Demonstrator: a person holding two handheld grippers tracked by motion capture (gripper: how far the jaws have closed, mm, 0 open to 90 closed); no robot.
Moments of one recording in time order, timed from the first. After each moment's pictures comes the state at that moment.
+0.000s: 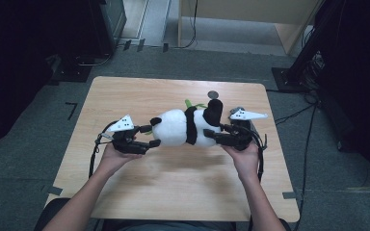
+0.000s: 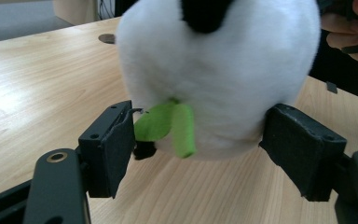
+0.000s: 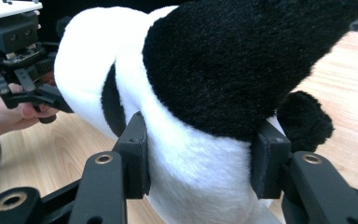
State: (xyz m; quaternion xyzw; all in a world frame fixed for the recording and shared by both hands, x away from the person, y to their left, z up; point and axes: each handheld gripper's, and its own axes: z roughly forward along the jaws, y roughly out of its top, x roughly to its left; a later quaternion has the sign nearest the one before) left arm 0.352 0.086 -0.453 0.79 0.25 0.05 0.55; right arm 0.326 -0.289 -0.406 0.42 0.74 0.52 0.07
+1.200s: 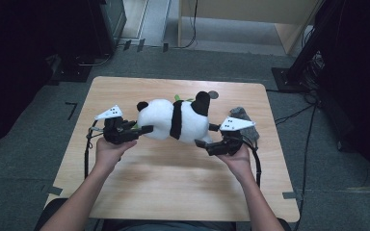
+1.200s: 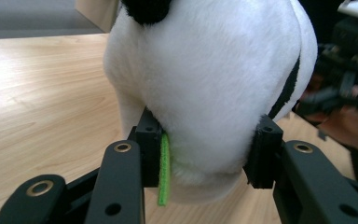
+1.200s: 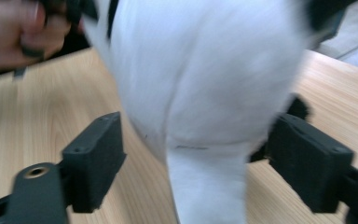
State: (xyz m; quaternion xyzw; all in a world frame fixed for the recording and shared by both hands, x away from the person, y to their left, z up) left arm 0.363 0.106 -0.423 0.75 0.34 0.00 0.58; right arm 0.327 -0.270 -0.435 0.29 0.79 0.53 0.12
